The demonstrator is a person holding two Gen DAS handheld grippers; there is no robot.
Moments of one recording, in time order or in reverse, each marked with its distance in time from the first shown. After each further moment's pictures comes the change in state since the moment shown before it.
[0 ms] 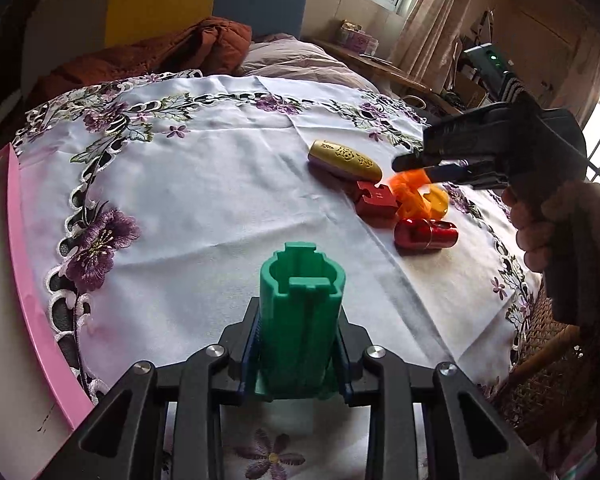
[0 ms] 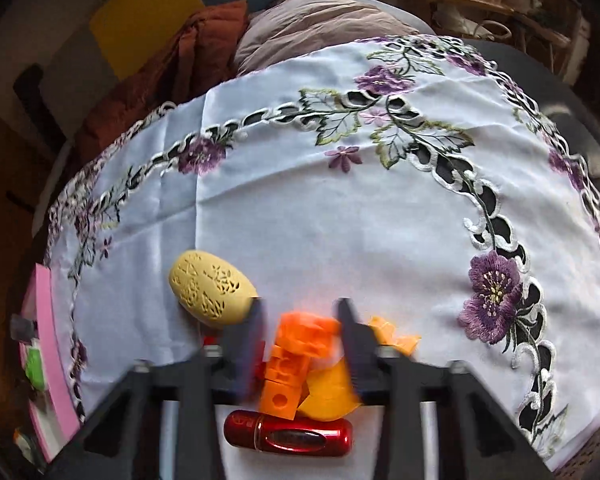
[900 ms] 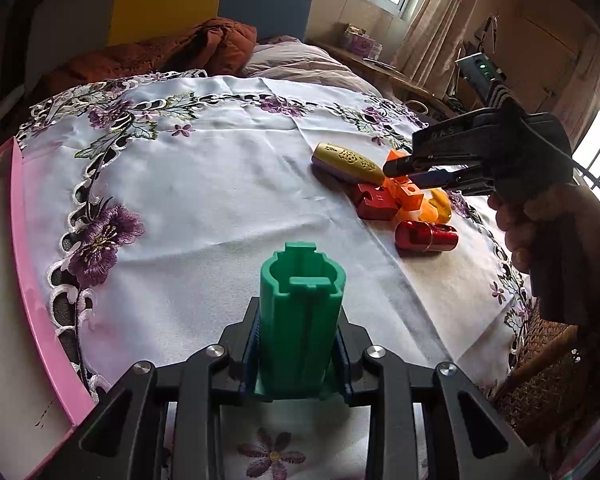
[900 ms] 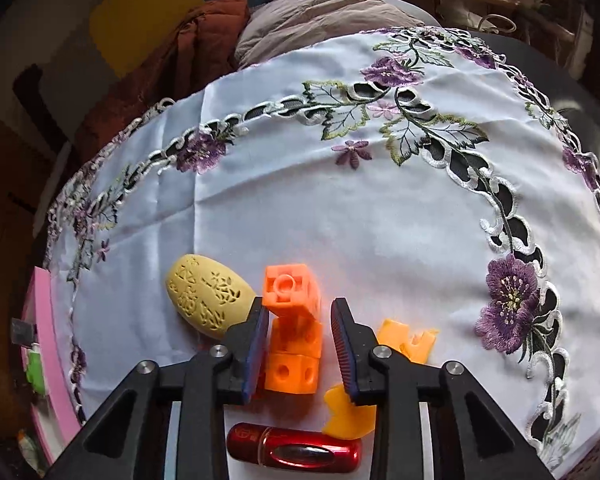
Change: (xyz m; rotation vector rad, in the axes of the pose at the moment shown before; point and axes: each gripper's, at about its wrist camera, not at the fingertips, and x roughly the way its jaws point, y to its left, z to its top) left arm -0.002 0.002 -0.001 -0.021 -0.007 -0.002; right arm 0.013 0.001 0.007 0.021 0.025 0.007
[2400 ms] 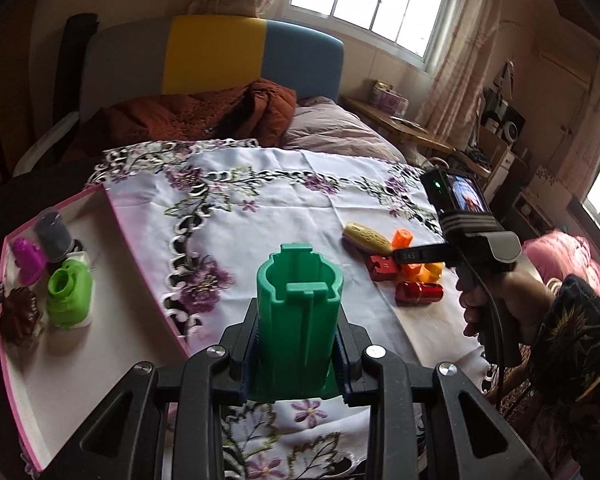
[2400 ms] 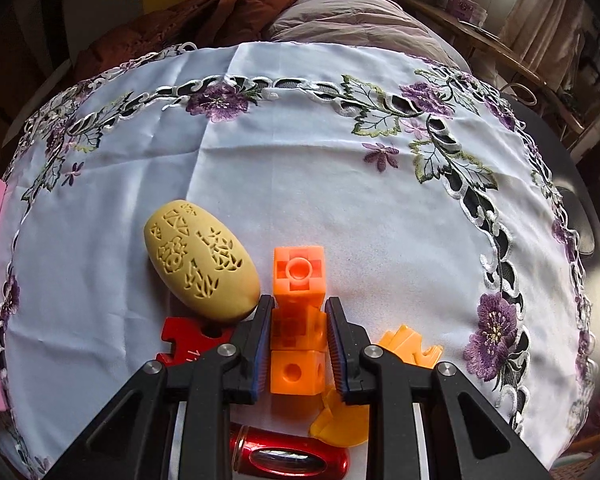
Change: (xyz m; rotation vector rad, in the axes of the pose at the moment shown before) left arm -0.108 0.016 0.009 -0.082 -0.183 0.112; right arm 0.014 0.035 -0.018 -0.281 0.001 -0.194
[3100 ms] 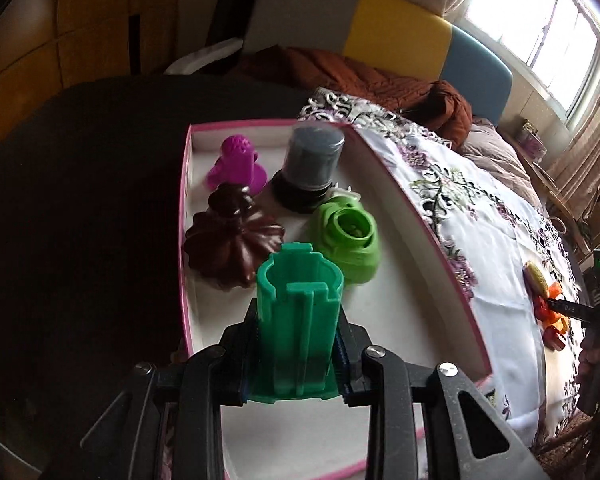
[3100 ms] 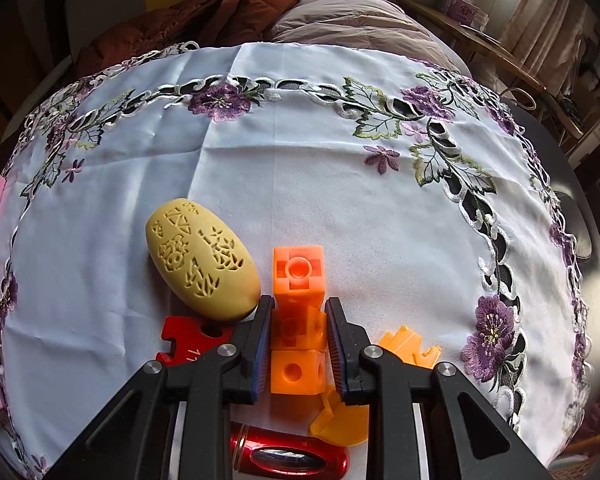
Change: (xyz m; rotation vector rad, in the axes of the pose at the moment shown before) left arm -0.014 0.188 -0.039 -0.362 0.090 0.335; right arm 0.001 -0.001 0.002 -0.012 -0.001 -0.004
